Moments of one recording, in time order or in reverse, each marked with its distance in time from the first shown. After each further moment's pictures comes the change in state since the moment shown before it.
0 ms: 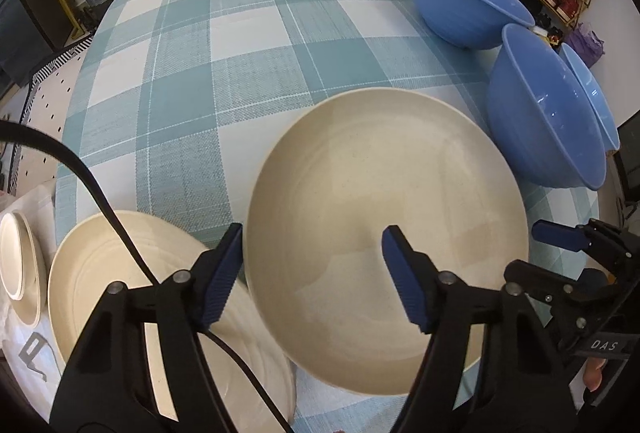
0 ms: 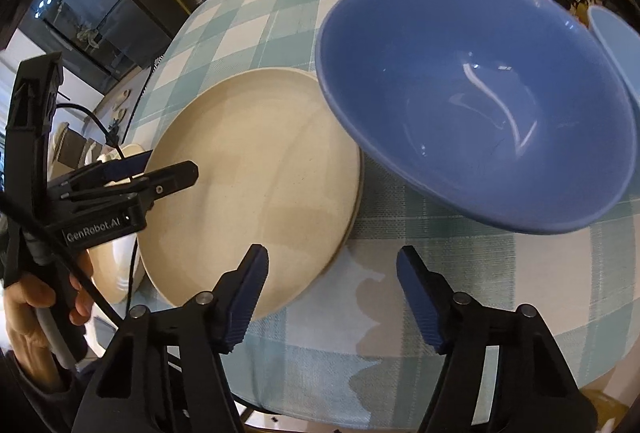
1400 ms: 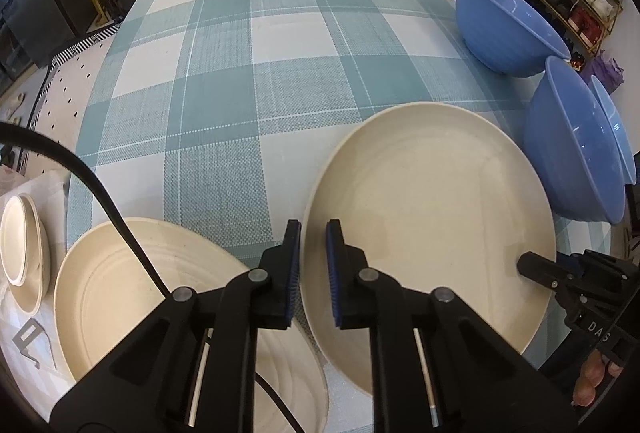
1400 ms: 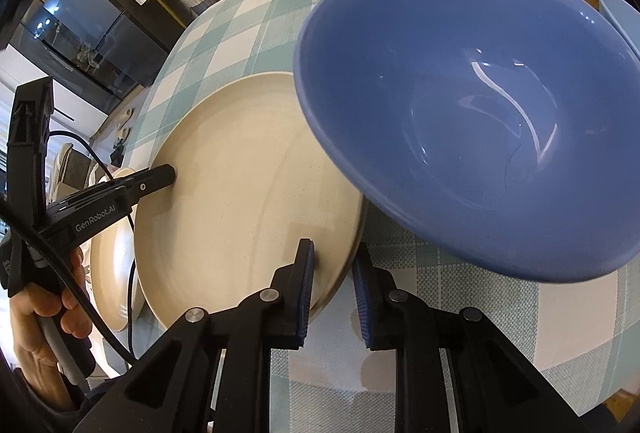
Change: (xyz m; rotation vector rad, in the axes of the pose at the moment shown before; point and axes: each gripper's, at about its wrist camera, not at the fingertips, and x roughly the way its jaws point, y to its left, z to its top) left arm 0.007 0.028 0.007 -0.094 -0.031 0.048; right arm 0.013 -0.007 0.004 0.041 -0.046 0.025
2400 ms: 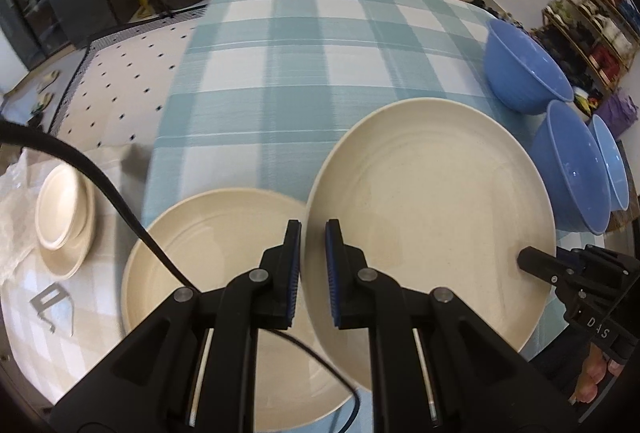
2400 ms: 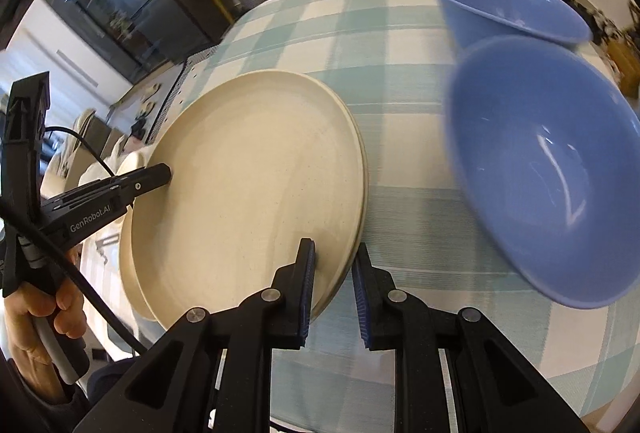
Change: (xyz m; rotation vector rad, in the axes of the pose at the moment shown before) left arm -0.075 0.050 -0.022 -0.126 -0.067 0.083; right arm -0.028 0.066 0.016 -0.166 -0.006 0.041
